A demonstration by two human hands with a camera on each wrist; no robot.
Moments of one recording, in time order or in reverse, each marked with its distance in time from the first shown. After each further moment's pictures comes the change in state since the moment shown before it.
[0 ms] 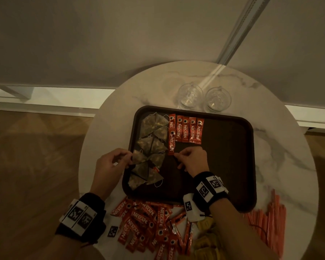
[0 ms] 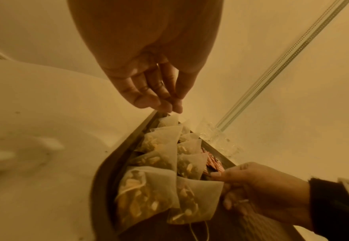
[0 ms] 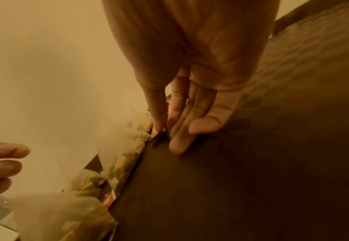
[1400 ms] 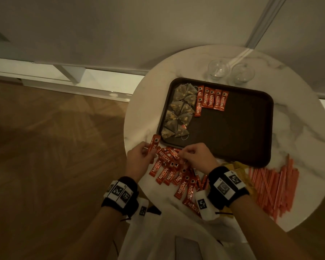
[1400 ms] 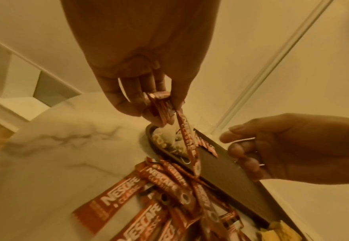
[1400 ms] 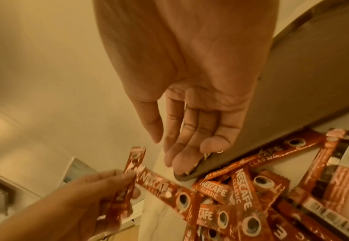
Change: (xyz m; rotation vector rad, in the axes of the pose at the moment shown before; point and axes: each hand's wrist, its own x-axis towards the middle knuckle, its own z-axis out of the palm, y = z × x) left_hand -0.153 -0.037 -0.013 -0.023 0.067 -0.145; right_hand -0.171 0.025 0.045 0.025 -0.314 -0.224
